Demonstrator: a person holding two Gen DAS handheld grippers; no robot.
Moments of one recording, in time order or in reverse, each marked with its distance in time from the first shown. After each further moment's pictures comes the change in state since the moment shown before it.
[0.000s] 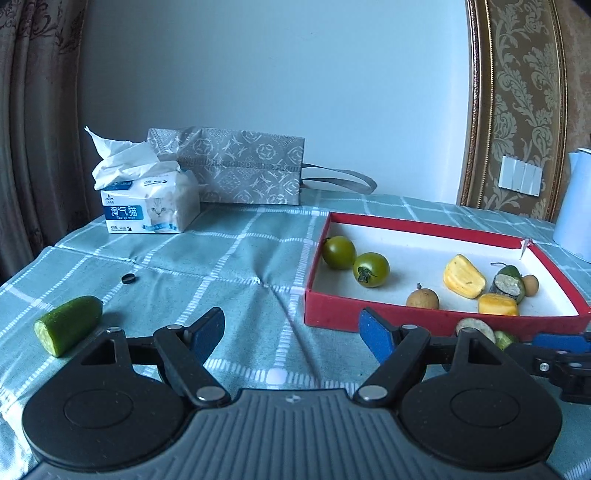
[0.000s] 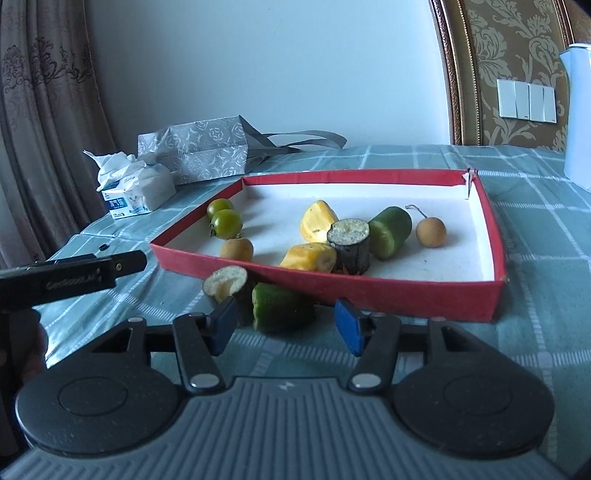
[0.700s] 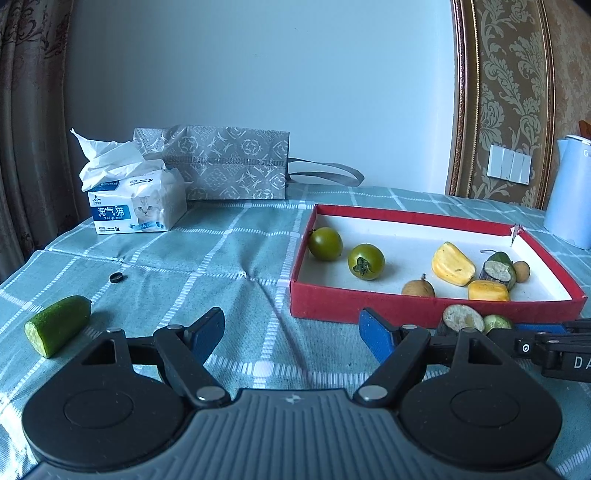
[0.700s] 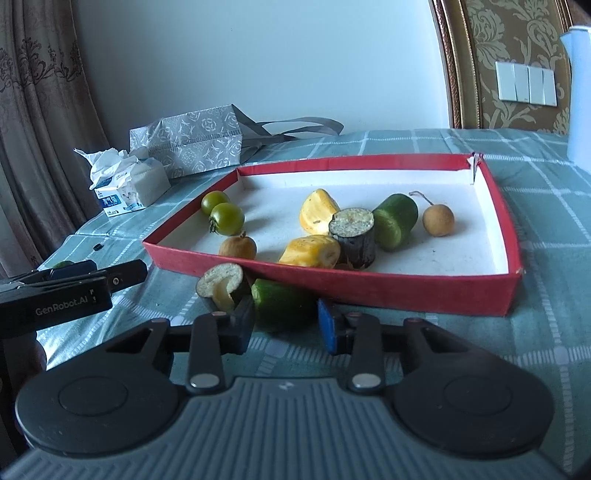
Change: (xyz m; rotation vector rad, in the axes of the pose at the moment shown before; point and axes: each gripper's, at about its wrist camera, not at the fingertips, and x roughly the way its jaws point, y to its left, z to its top) left arm 0.001 -0.006 -0.003 0.036 0.010 -0.027; right arm 0.010 -0.001 0.001 0.031 0.033 -0.004
